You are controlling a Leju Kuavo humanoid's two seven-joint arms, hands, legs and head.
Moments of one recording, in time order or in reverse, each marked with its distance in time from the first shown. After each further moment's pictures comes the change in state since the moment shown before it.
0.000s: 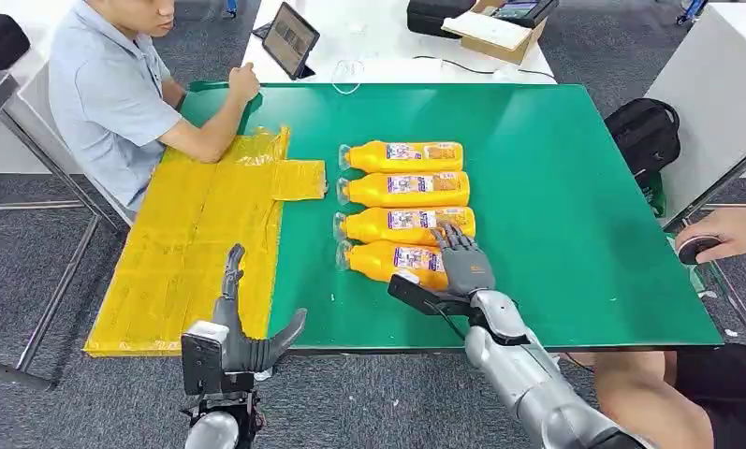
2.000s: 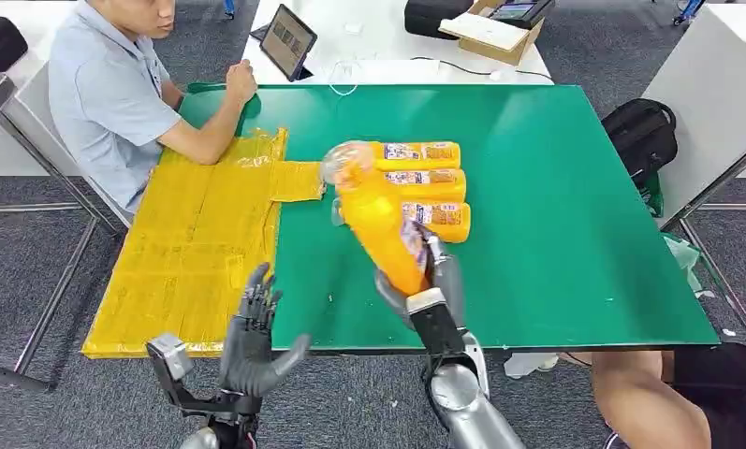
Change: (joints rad) left arm 0.062 0.052 -0.050 -0.032 0.429 -0.407 -0.010; right arm 0.350 0.153 -0.021 -0.608 -0.662 -0.109 -0.477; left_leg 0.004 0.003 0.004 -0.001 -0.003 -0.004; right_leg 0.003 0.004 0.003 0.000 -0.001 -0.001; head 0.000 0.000
